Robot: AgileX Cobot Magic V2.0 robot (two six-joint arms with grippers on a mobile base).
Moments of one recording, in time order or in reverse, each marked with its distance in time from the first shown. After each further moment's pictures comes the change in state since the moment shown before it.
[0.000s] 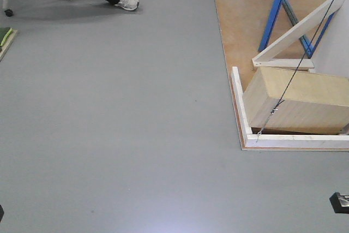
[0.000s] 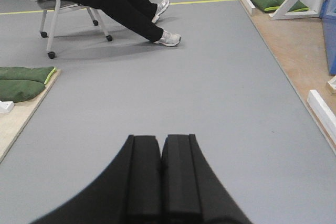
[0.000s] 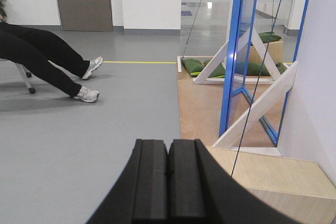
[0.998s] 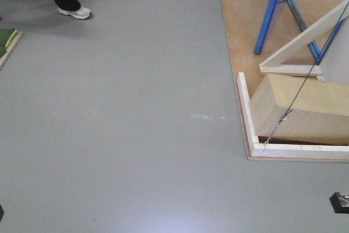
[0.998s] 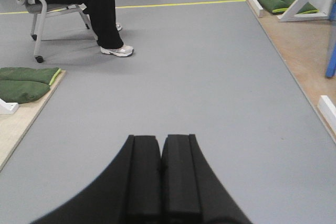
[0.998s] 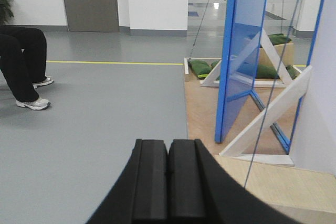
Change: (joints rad) left arm 0.000 0.000 0.000 0.000 0.000 0.000; right arm 0.000 0.000 0.000 0.000 0.000 0.000
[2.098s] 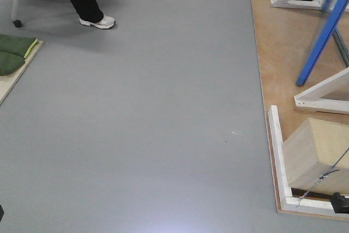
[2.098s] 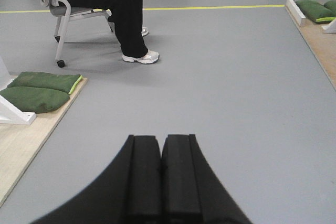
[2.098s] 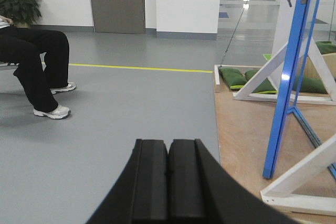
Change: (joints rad) left arm 0.000 0.000 0.000 0.000 0.000 0.000; right arm 0.000 0.000 0.000 0.000 0.000 0.000
